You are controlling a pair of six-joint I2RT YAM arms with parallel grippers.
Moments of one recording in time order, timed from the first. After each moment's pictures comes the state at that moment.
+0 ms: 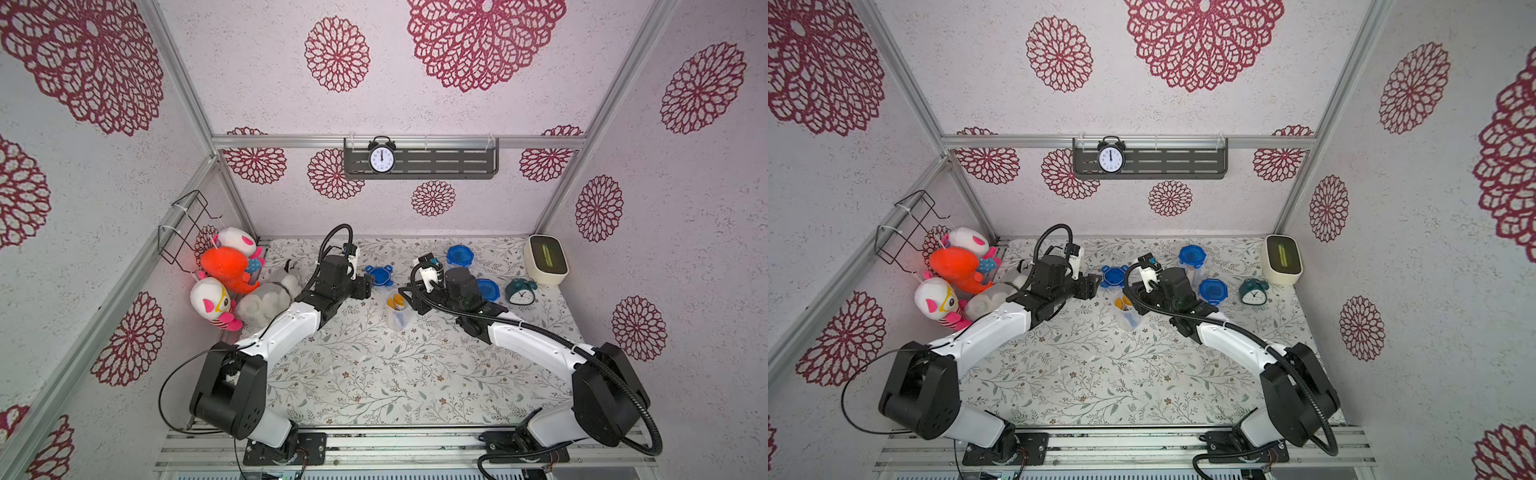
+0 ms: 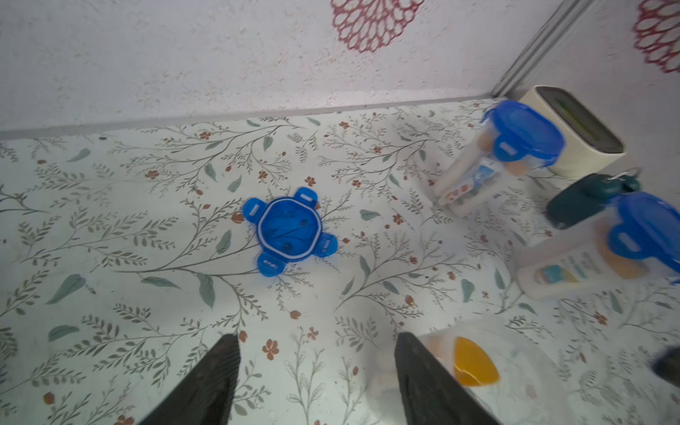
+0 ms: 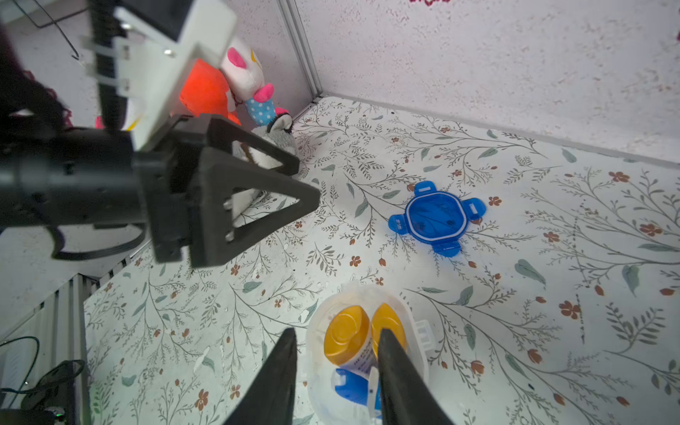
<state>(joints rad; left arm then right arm) -0.37 1.59 1.06 -0.06 0.04 -0.22 0.64 1.46 0.96 0.13 -0.26 0.22</state>
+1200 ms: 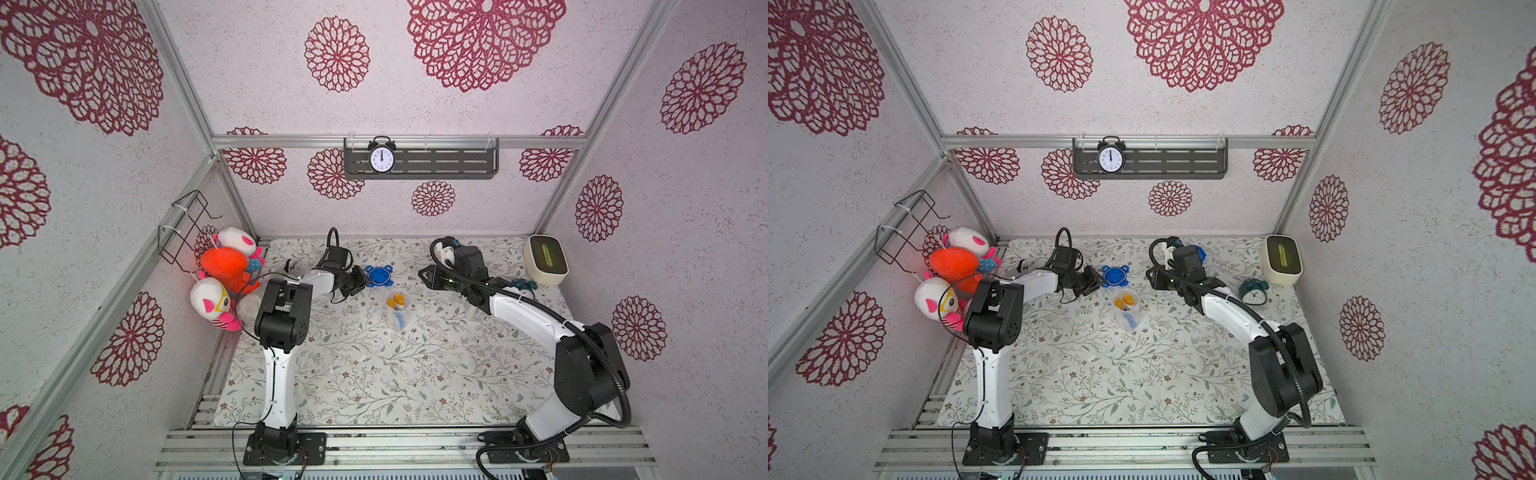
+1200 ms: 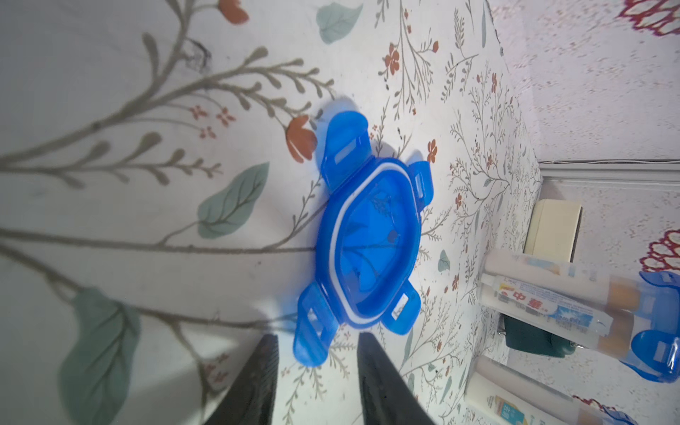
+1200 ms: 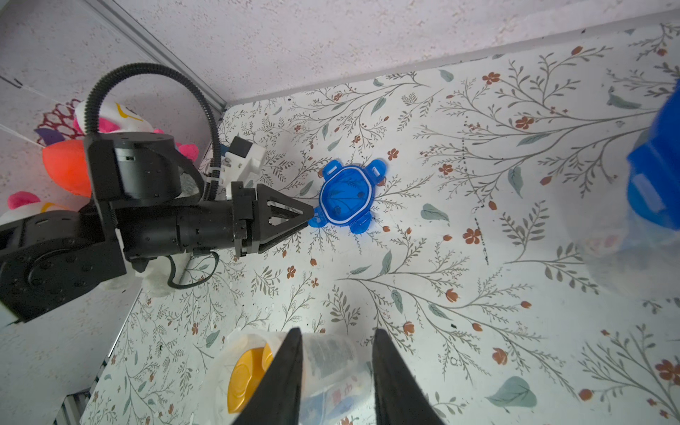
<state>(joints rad) -0.22 2.24 1.51 -0.18 0.42 -0.78 0.45 1.65 1.20 -0.12 -0.25 0.48</state>
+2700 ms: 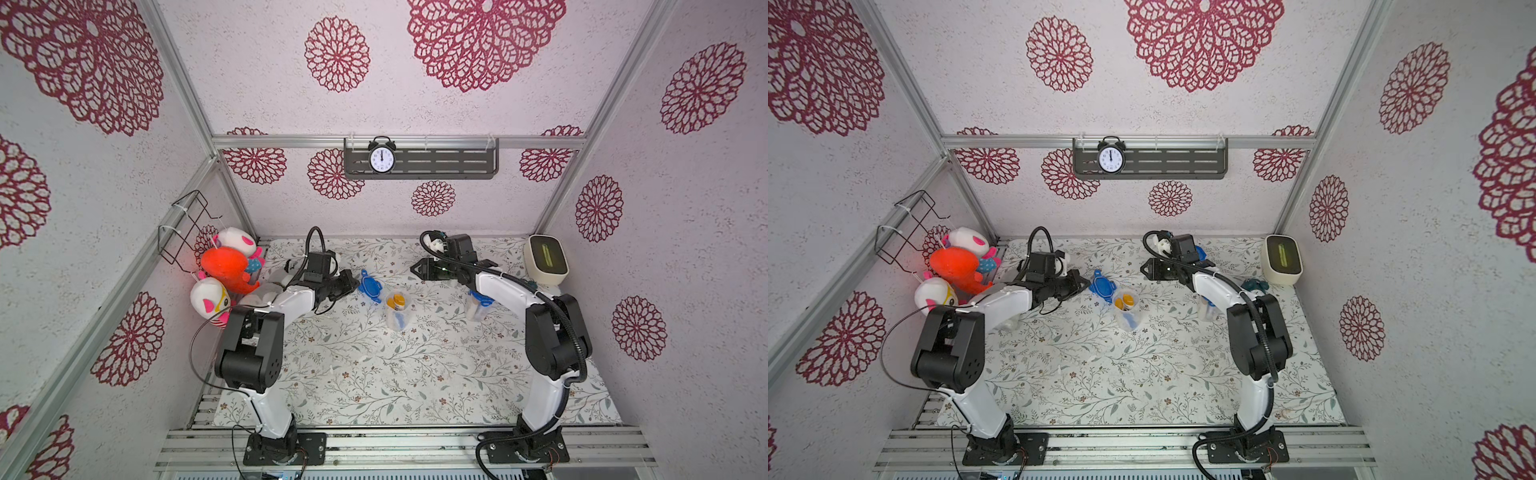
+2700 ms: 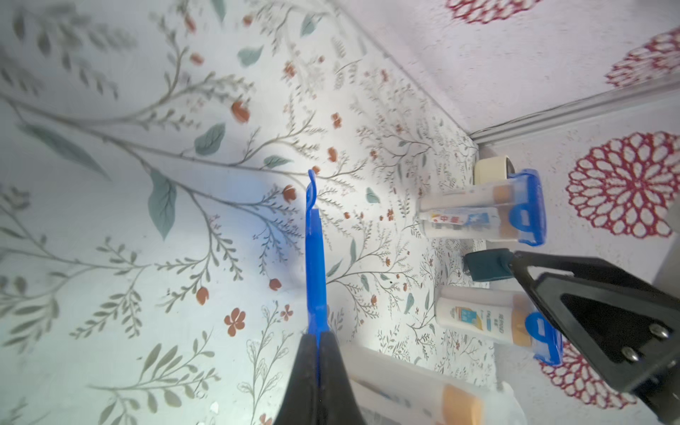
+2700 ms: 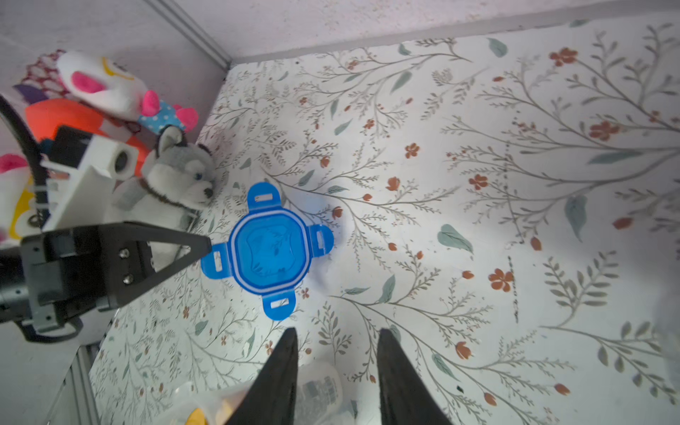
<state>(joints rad) -0.20 1.74 1.11 -0.08 0.42 -0.57 0.40 1.87 1.44 -0.21 -0.48 0.33</state>
